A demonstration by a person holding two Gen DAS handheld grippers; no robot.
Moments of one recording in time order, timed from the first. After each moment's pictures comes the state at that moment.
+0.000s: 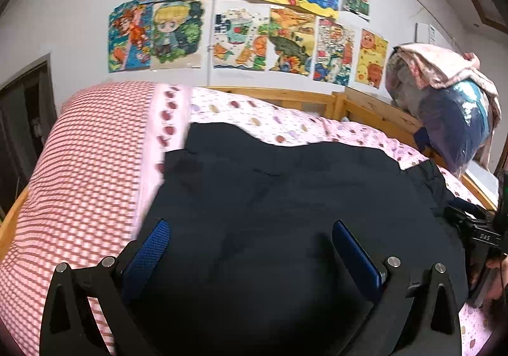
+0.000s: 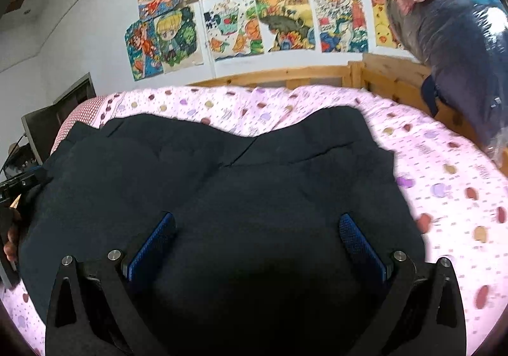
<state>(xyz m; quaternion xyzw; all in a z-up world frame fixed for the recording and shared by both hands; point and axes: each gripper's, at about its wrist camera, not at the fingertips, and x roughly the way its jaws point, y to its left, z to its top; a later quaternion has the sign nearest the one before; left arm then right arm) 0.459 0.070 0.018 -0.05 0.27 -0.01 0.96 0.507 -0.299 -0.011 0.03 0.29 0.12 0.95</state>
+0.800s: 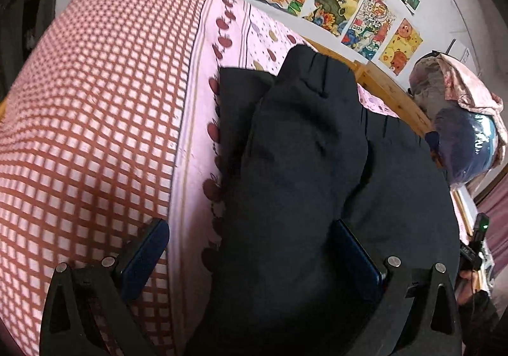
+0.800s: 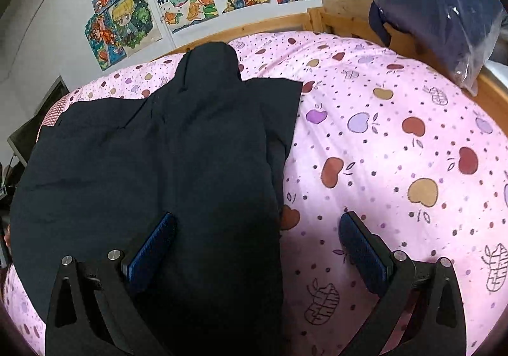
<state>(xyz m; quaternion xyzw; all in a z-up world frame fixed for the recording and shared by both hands) 0.504 0.153 -0.044 -0.18 0.41 -0.05 0.89 0.531 -0.392 -0.053 0.09 0.40 0.09 0.91</state>
